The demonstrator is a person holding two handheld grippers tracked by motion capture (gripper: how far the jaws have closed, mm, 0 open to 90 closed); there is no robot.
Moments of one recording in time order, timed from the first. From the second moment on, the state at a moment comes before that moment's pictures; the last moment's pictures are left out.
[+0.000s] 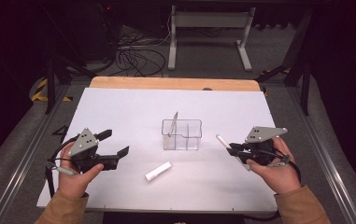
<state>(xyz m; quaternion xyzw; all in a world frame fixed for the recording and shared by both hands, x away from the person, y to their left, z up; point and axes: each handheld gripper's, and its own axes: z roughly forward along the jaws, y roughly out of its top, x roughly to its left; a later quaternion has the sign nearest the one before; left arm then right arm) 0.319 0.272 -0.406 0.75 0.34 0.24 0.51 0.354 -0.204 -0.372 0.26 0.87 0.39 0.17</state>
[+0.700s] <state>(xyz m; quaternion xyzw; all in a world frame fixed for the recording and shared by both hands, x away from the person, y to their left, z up) 0.318 0.273 -0.406 0.75 0.34 0.24 0.51 0.361 -0.195 -0.354 0.25 0.81 0.49 0.18</state>
